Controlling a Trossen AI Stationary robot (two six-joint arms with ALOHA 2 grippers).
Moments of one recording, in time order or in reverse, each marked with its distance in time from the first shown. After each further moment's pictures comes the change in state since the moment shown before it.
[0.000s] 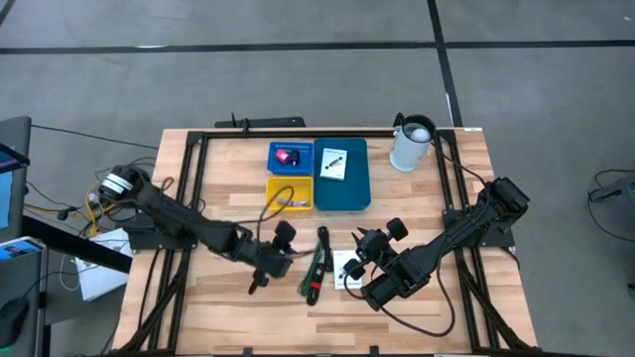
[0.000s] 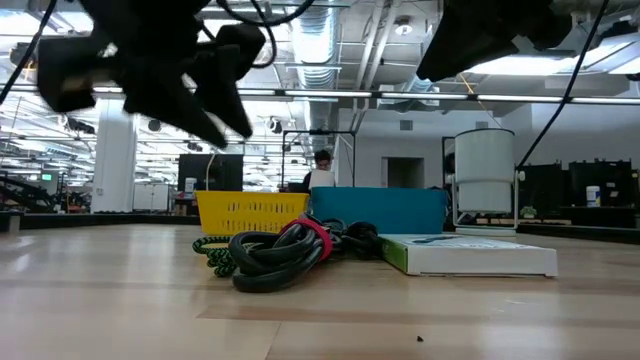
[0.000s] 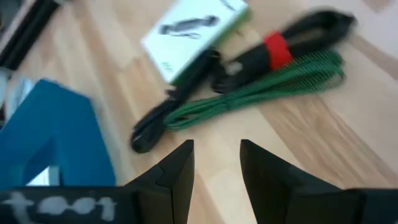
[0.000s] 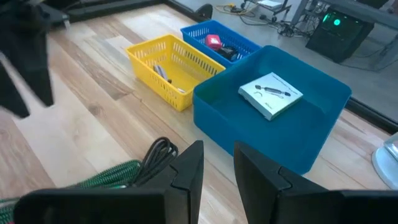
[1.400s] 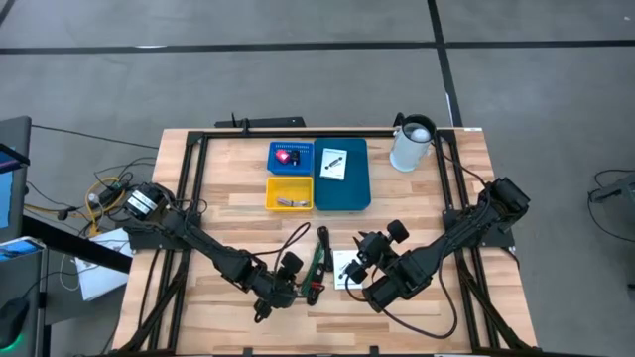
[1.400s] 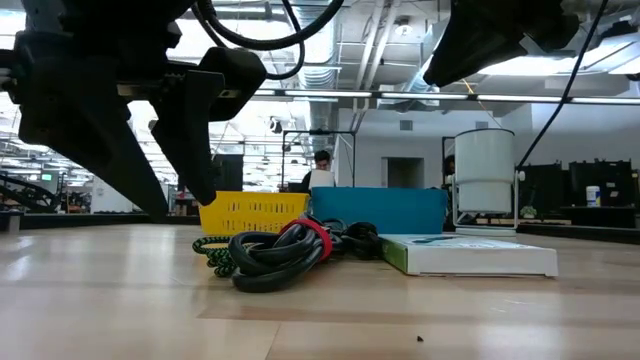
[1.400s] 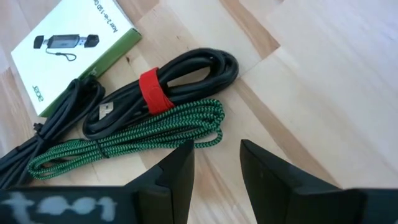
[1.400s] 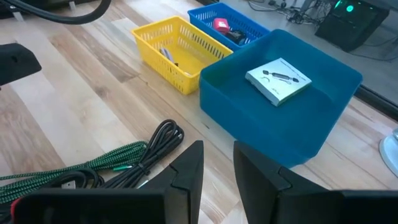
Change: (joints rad) left arm -0.149 0.266 0.156 -0.023 0.103 -0.241; right arm 0.013 0.000 0.000 -0.007 -0.058 0.002
